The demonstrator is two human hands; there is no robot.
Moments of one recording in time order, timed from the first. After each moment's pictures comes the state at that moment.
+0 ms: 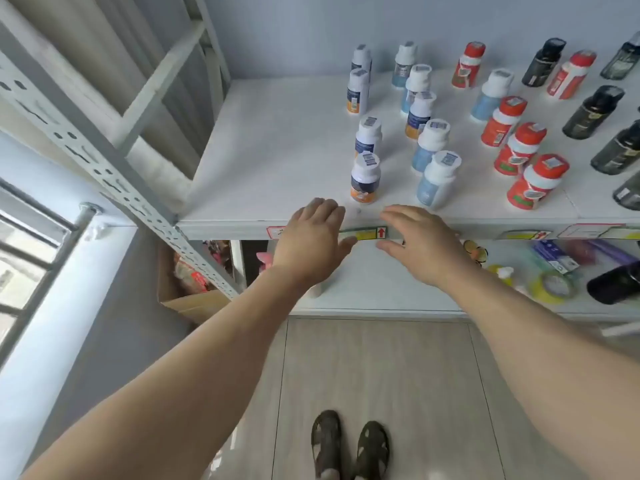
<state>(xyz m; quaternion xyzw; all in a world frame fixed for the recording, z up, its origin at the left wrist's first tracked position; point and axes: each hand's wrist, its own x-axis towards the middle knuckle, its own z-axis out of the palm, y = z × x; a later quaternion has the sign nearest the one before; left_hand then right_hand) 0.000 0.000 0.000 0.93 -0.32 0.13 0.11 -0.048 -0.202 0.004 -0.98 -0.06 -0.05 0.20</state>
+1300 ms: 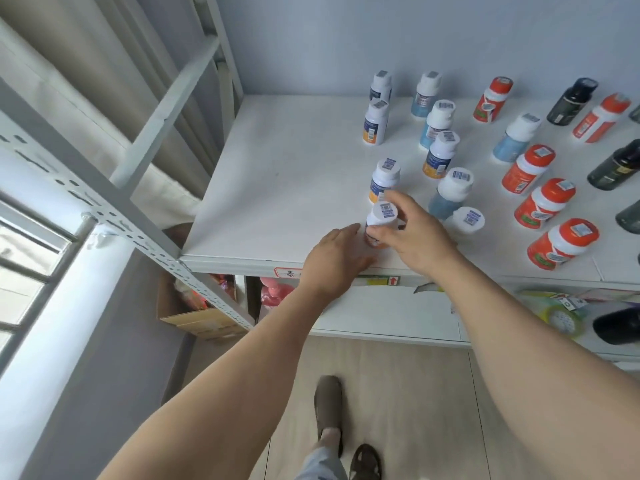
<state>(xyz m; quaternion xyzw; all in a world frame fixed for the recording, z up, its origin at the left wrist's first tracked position) 0.063 -0.030 -0.010 0.93 -0.15 -0.08 0.34 0.050 -0.193 0.030 -0.86 0.06 -0.01 0.50</state>
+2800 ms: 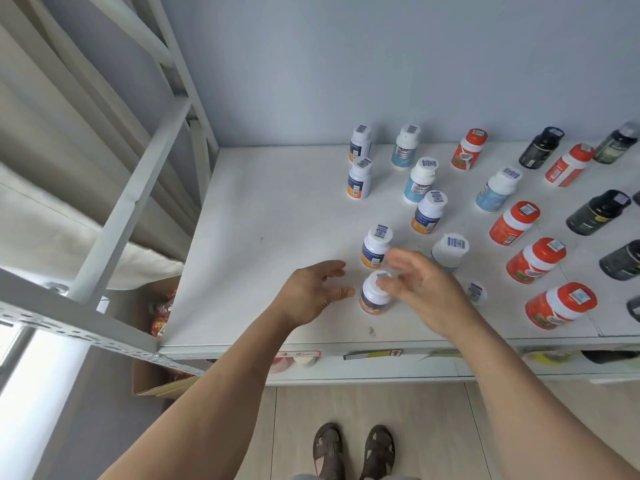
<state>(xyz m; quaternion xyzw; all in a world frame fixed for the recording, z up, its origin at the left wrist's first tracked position) 0.160 -0.005 0.006 0.83 -0.15 -0.25 0.47 0.074 -0.212 0.039 -0.78 0.11 0.01 0.61</state>
